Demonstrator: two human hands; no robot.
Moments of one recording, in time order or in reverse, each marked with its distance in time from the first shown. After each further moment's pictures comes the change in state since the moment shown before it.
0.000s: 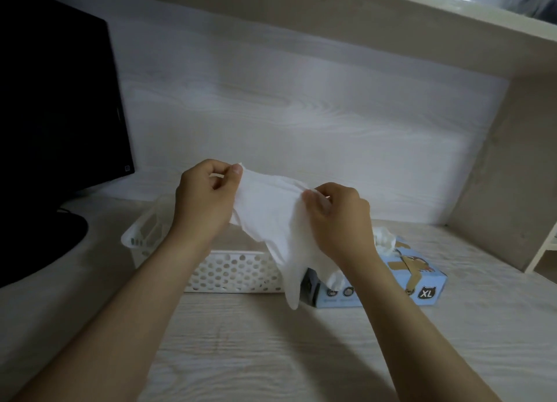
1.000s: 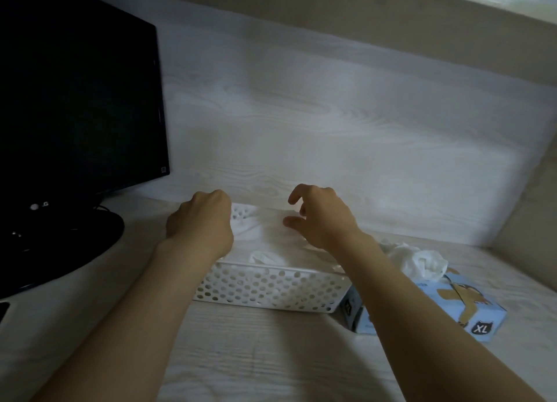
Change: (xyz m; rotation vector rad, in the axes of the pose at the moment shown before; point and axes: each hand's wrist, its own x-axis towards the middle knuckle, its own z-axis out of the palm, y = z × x) left_hand 0.016 -0.012 -0.054 1.167 -0.305 -0.108; right_hand 0.052 -0.027 0.076 -0.420 -0.431 -0.237
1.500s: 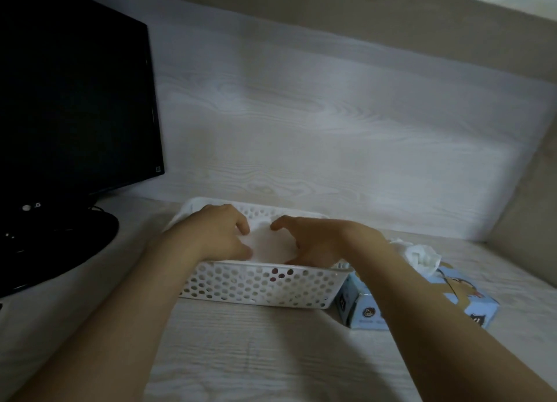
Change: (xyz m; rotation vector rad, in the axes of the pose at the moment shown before) left_hand 0.005 0.002 0.001 -0.172 -0.306 0.199; right_hand -0.019 -0.006 -0.018 -0.054 -0.710 -0.059
